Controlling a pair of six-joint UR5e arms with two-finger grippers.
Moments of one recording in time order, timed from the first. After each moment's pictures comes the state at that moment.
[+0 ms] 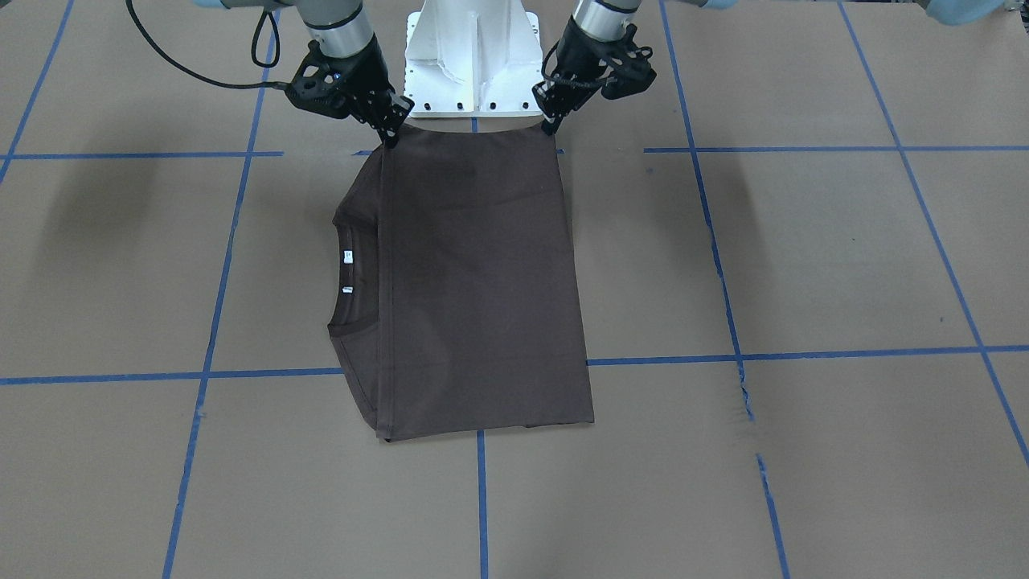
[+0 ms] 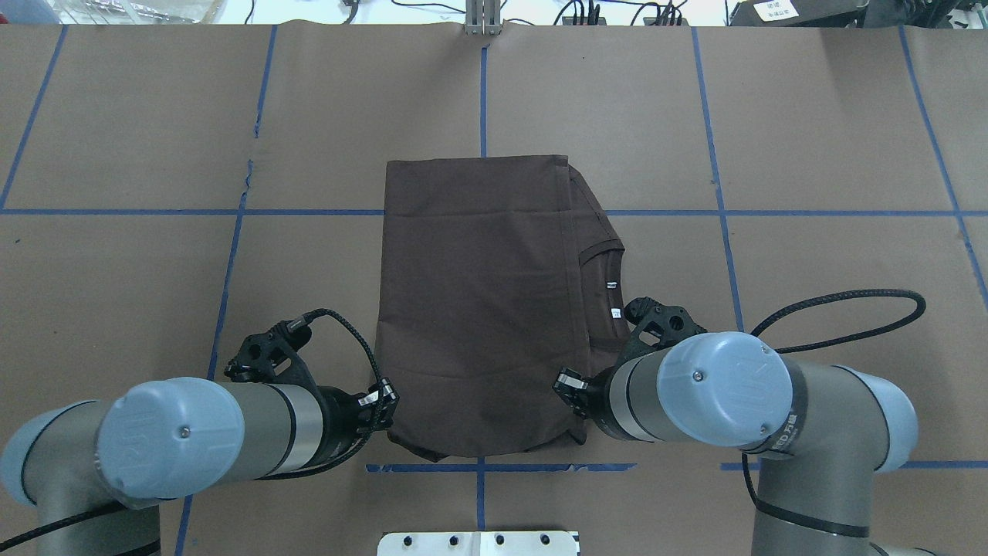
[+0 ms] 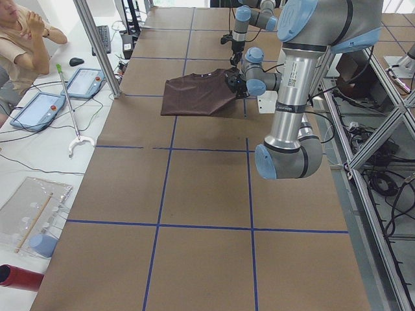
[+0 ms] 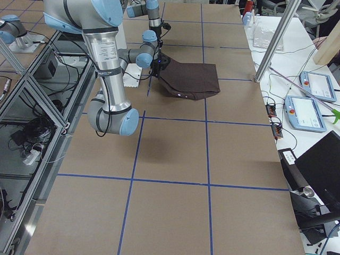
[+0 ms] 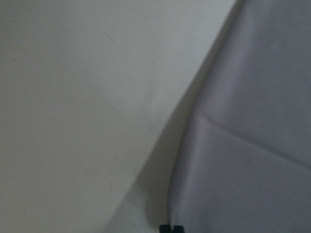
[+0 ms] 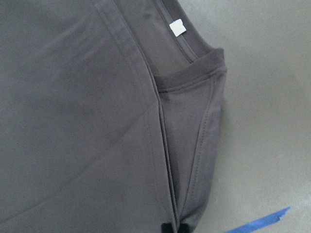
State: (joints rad) left arm -0.24 -1.88 -2.17 -1.77 -1.63 -2.02; right arm 0.30 -1.23 2.15 -1.56 1.72 1.89
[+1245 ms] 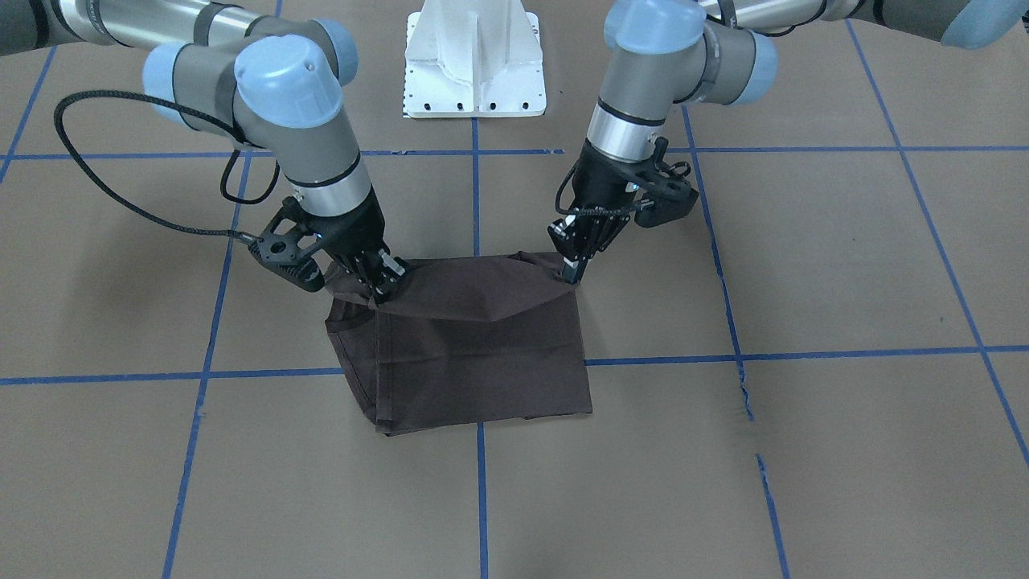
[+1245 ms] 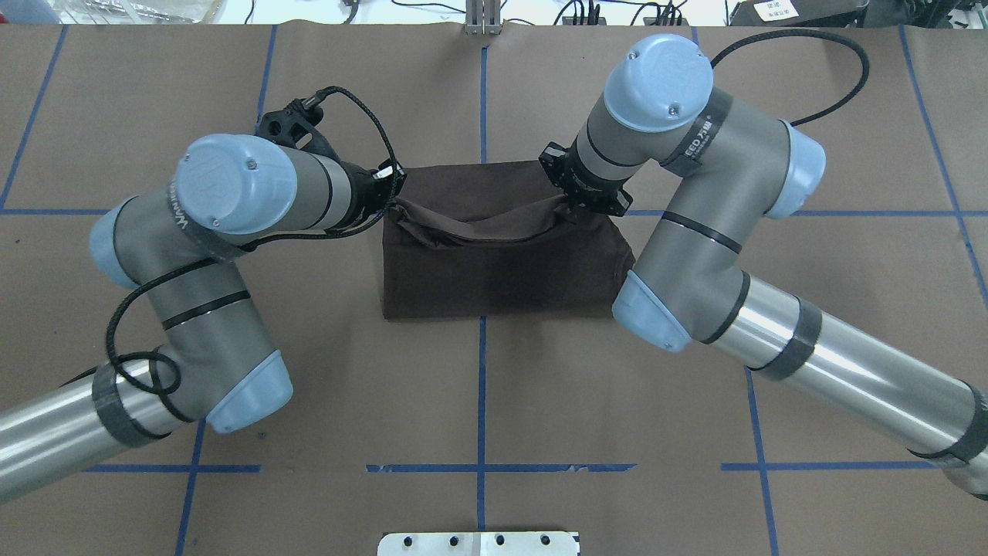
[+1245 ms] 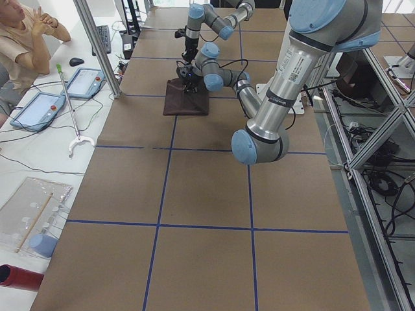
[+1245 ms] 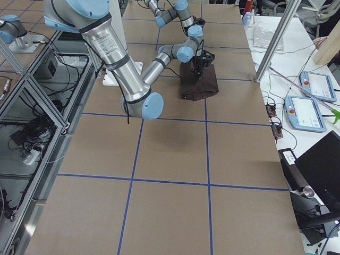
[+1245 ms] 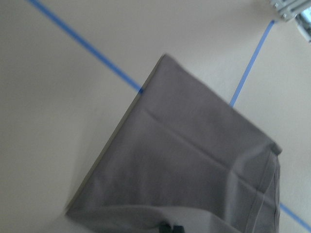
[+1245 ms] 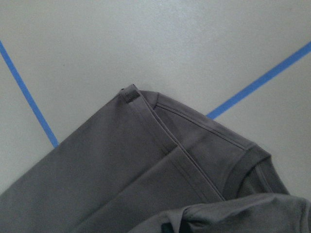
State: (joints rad) left arm -0.63 -2.16 -1.67 -1.95 -1.64 -1.76; right arm 0.71 -0.86 1.55 -1.43 1.90 1.69
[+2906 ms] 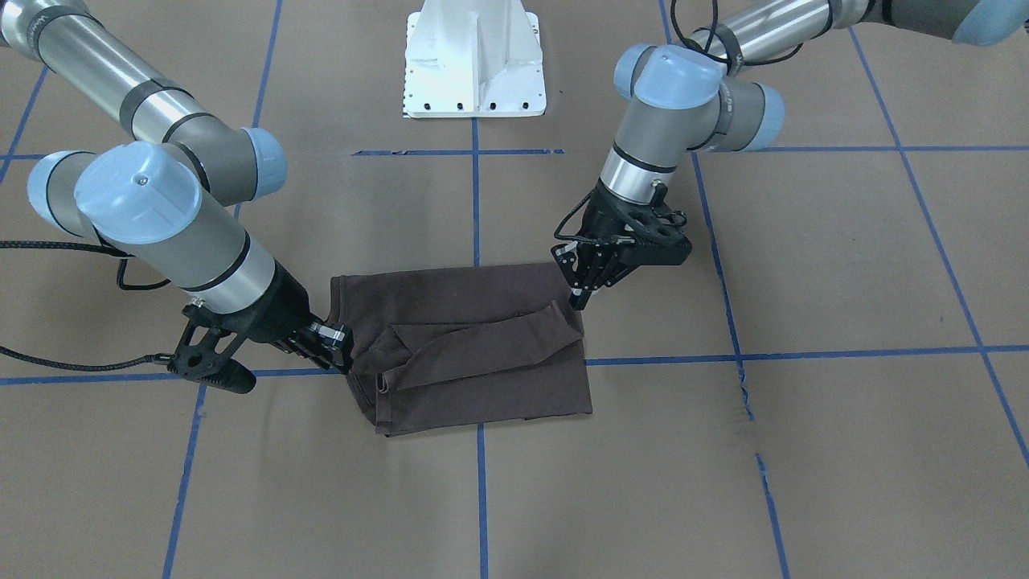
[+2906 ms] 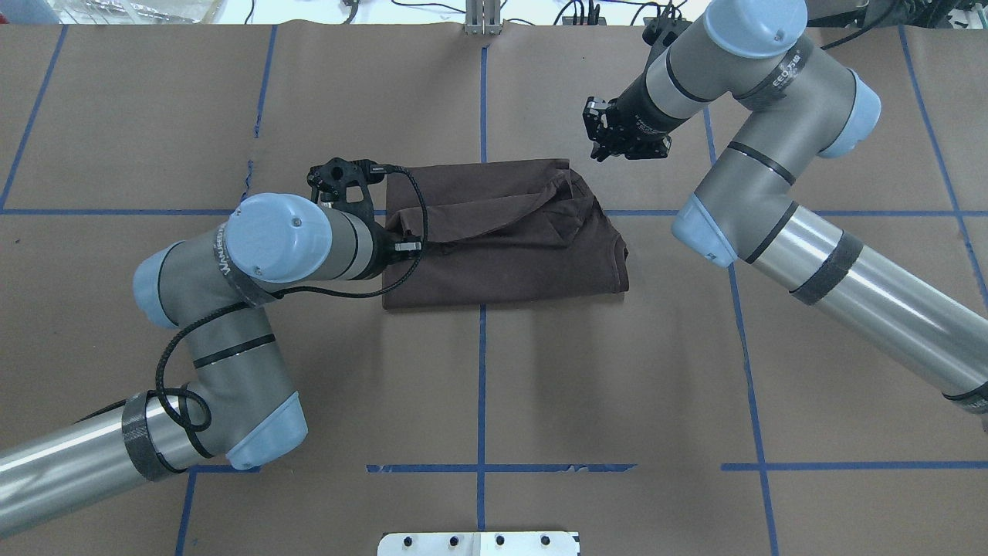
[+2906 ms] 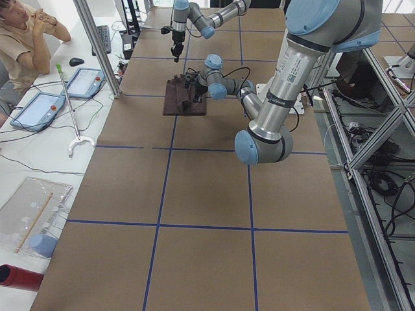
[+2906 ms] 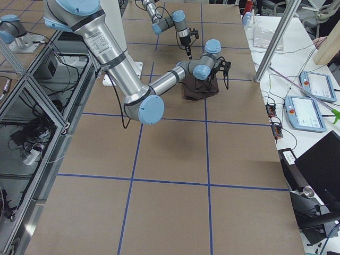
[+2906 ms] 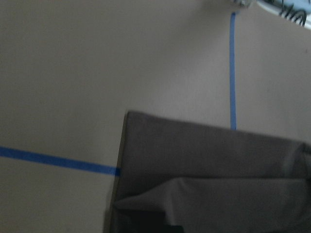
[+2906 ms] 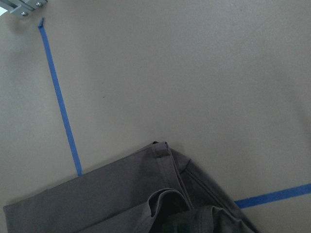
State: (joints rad) left arm -0.51 -2.12 -1.68 -1.91 -1.65 -1.29; right arm 0.86 -0.92 1.44 -1.13 2.13 1.43
